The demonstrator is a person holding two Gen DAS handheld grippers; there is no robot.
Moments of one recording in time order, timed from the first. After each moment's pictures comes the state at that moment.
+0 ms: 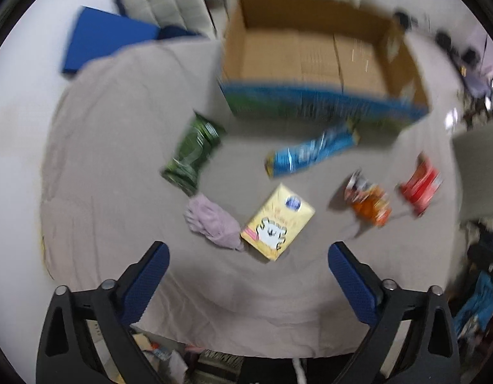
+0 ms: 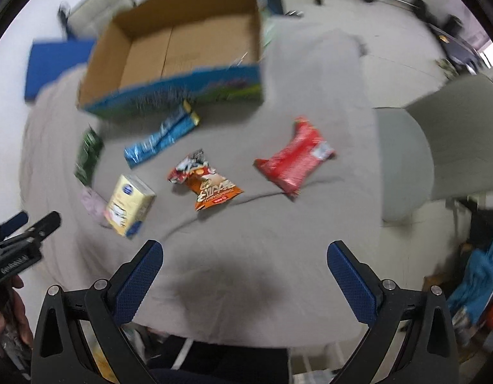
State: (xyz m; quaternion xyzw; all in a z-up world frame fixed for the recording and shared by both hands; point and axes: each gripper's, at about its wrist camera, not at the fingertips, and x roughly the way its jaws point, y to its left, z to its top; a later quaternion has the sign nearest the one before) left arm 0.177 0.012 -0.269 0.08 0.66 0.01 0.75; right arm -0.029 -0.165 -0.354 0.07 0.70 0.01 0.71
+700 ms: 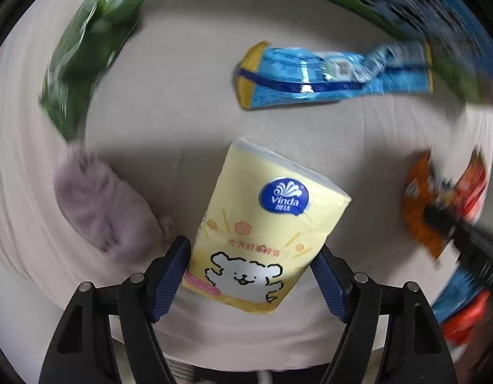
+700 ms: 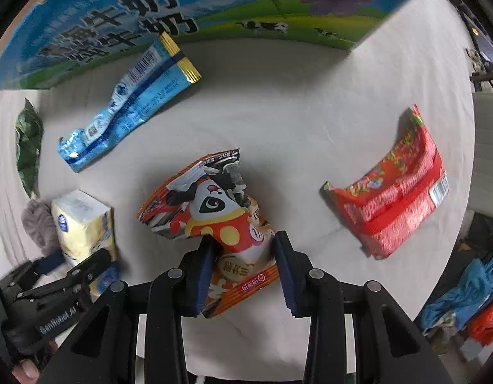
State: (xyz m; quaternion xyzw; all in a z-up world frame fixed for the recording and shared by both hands) left arm 0.212 0.029 -0.431 -0.06 0.80 0.02 0.60; right arm 0.049 -0.112 -0.510 0.07 0.78 0.01 0.62
